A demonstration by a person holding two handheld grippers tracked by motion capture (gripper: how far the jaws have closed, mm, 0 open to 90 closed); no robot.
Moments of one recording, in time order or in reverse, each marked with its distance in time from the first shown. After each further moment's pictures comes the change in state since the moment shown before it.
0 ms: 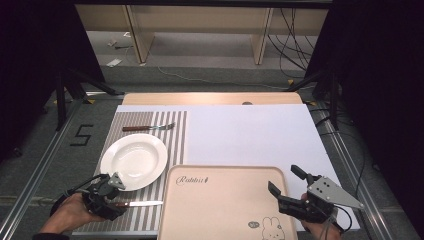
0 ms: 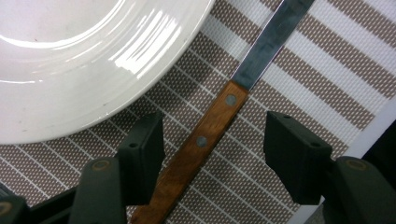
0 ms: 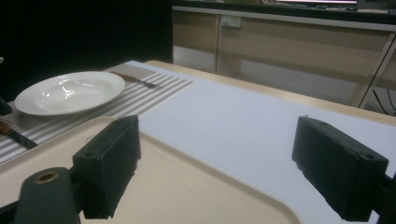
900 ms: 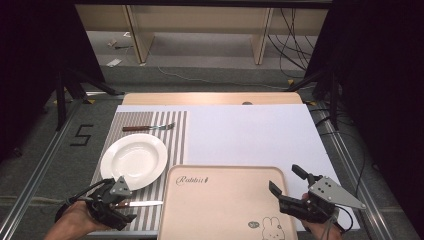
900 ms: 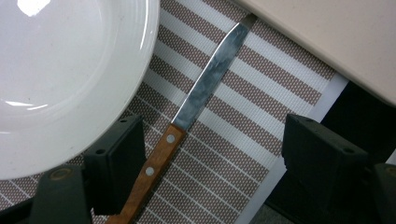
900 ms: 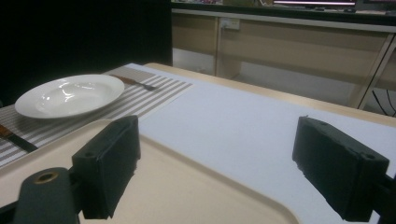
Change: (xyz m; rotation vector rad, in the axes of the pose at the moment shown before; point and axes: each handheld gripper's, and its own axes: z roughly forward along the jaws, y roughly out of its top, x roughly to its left) left arm -0.036 0.010 -0.026 -0.120 -0.003 0.052; right arm -0.001 0.001 -0.001 -0.012 0.000 0.005
